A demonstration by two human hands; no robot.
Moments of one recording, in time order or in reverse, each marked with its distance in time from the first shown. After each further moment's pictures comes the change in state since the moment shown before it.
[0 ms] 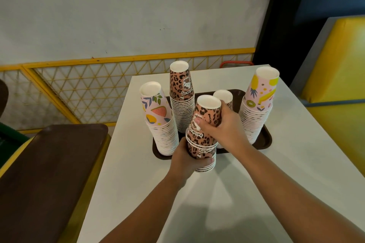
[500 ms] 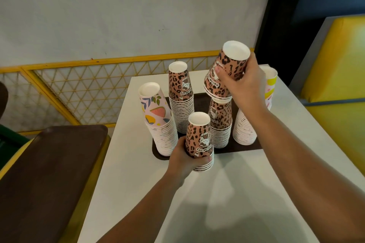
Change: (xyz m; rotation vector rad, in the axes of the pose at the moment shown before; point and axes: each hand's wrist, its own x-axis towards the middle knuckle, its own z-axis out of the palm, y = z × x) left_hand 0.000 0.003 -0.003 -0.009 0.015 -0.043; right_hand 0.057 -0.030 -0.046 -0.013 0.444 -0.131
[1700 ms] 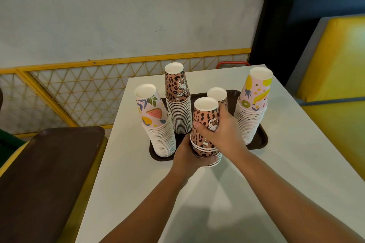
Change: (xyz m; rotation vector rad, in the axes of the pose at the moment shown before) left_hand -0.001 0.013 0.014 0.003 -0.101 0.109; right_hand -0.081 0.027 0.014 -0.022 -0.386 0.116
